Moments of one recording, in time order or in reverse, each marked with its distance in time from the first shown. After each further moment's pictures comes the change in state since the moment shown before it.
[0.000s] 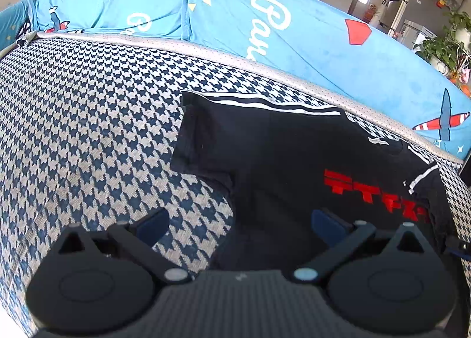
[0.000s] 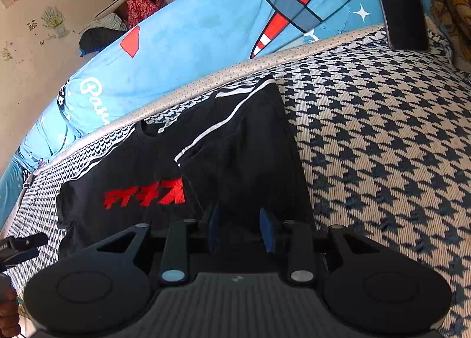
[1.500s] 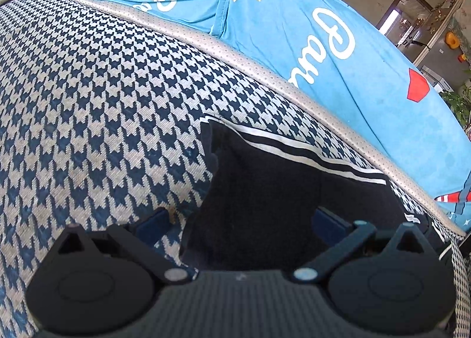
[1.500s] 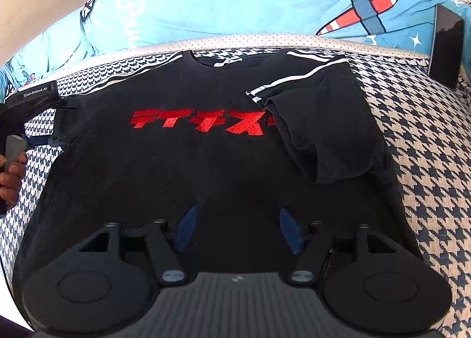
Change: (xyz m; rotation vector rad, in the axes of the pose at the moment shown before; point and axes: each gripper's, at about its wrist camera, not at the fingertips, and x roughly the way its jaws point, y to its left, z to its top) left arm 0.093 0.059 0.063 -0.193 -0.024 -0.092; right arm 0.014 0.107 -0.054 -0.272 0.085 -0.156
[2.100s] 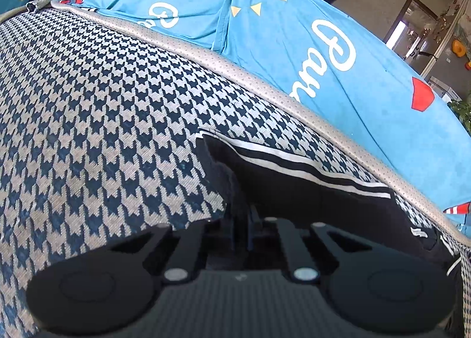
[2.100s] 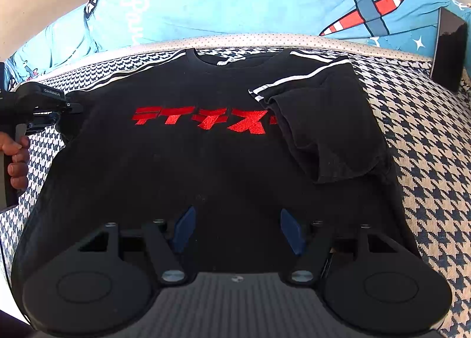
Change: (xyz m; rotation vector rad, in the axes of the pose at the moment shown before) left arm 0.001 -0.013 -0.007 -0.020 -0.088 0.040; right arm -0.001 0.001 -0.001 -0.018 0.003 0.004
